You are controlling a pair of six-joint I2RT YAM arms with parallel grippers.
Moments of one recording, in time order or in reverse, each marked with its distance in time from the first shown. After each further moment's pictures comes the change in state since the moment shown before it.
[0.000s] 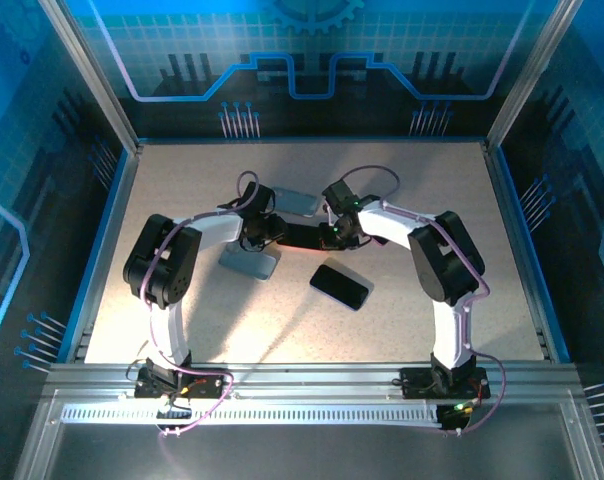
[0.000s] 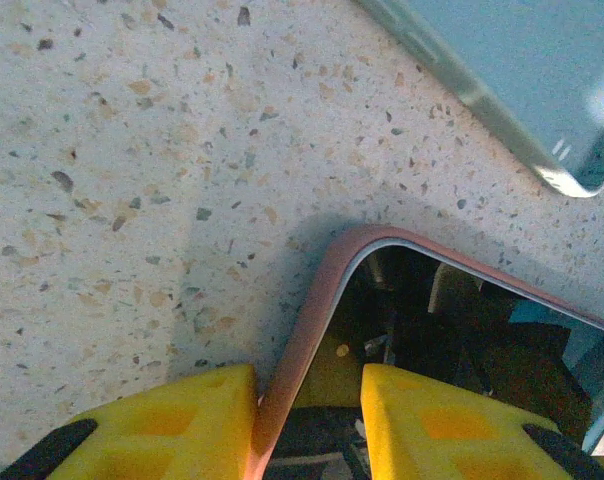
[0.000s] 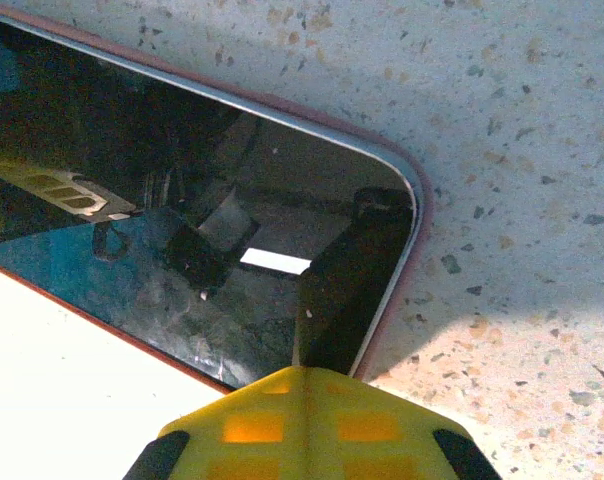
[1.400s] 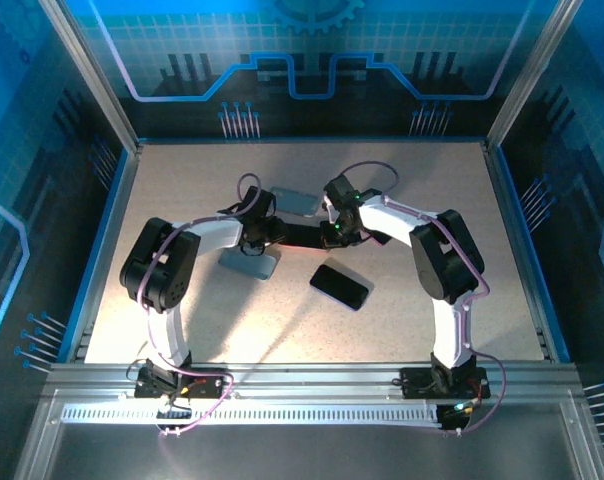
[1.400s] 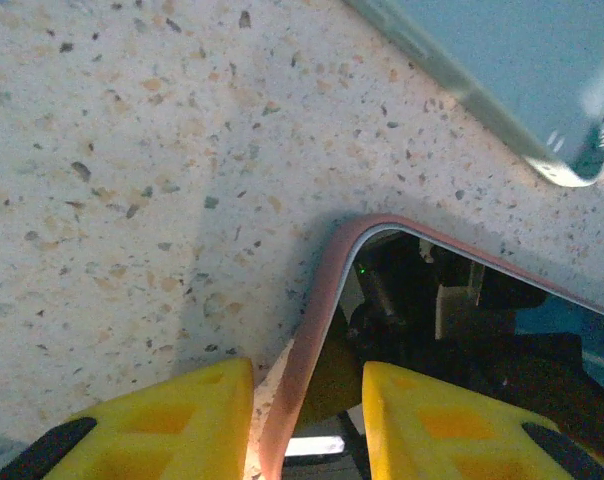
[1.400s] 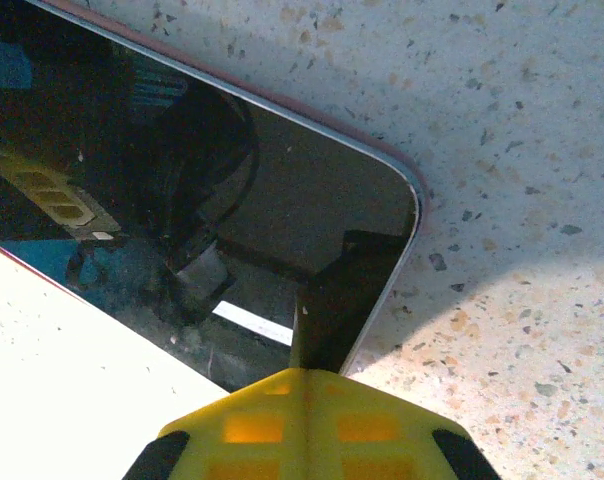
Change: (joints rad) left arm -0.020 -0.043 -0.064 0.064 -0.051 0.015; right arm -0.021 0.026 0.065 -0.094 -0.016 -0.101
